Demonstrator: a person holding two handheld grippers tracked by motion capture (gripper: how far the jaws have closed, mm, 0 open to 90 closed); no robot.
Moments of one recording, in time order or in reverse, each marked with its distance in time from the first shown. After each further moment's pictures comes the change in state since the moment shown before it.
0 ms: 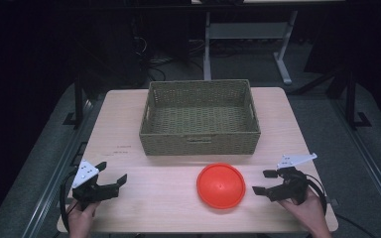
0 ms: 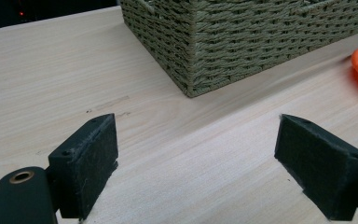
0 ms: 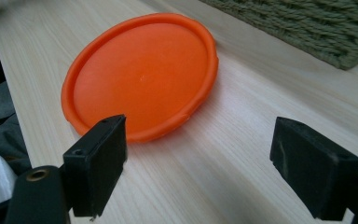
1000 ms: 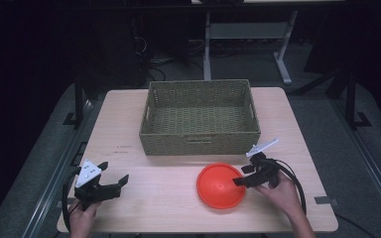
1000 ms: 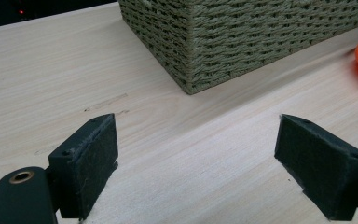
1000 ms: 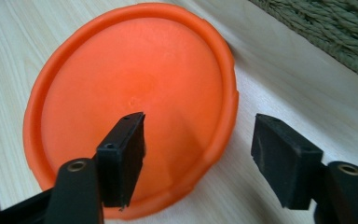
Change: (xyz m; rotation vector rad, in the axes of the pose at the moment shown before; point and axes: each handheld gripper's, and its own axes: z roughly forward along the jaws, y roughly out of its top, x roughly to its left) left arm -0.003 0.001 0.004 0.018 0.007 0.014; right arm 0.002 0.048 0.061 0.195 0.006 -0.013
